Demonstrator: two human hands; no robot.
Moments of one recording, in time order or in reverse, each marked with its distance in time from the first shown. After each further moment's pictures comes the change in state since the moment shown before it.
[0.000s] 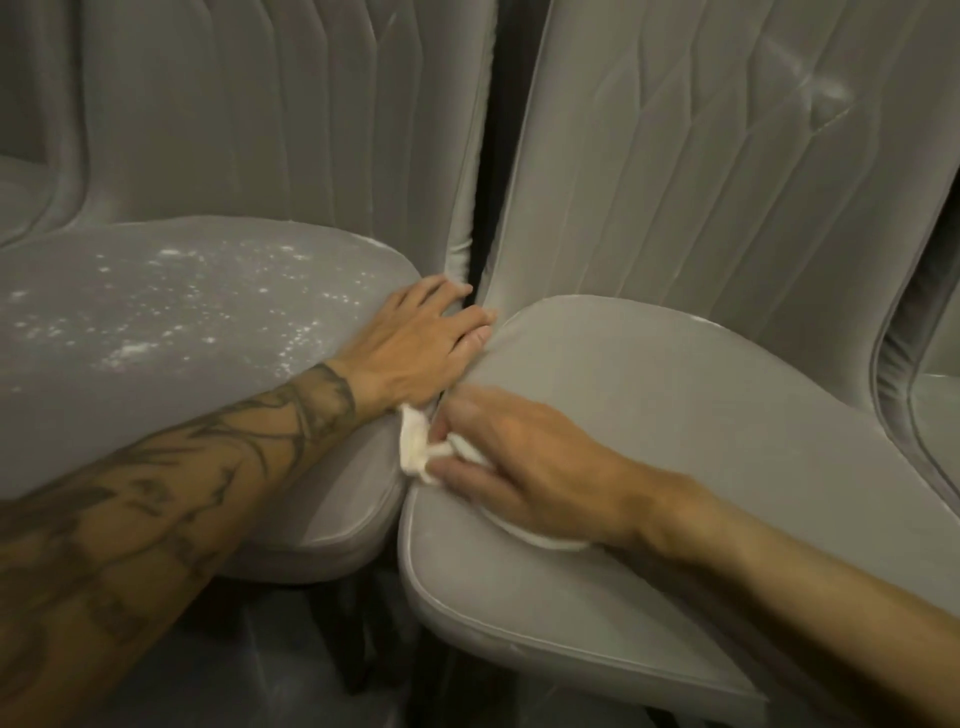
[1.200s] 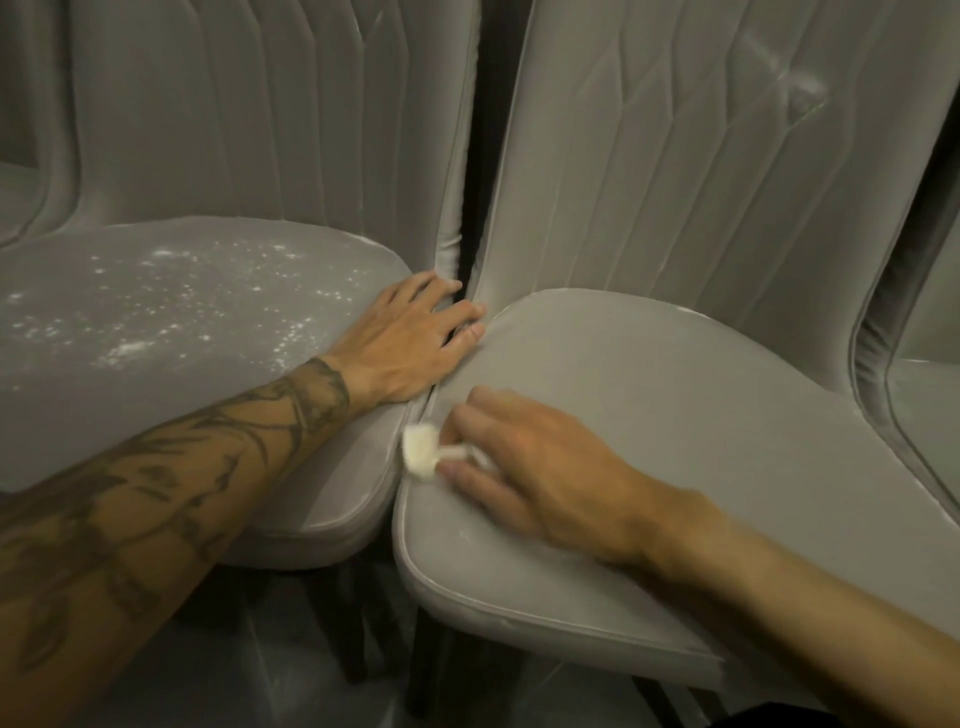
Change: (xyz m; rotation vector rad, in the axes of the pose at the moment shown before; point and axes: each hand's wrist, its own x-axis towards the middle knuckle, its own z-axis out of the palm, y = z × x) left_hand -0.001 -0.004 0.005 0.025 -0.001 0.000; right_hand -0.021 -0.022 -0.010 -0.119 -0.035 0.061
